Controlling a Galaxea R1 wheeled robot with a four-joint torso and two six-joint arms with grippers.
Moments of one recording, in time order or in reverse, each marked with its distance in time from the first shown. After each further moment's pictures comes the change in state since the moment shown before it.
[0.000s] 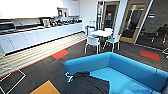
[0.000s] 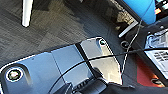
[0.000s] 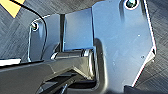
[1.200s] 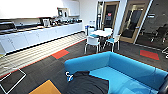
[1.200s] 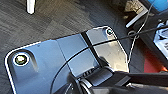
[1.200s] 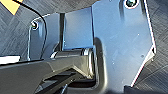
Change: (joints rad) left arm 0.047 0.090 -0.161 0.001 0.016 0.000; right arm -0.004 0.000 -0.001 0.000 -0.001 -0.001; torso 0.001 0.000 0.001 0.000
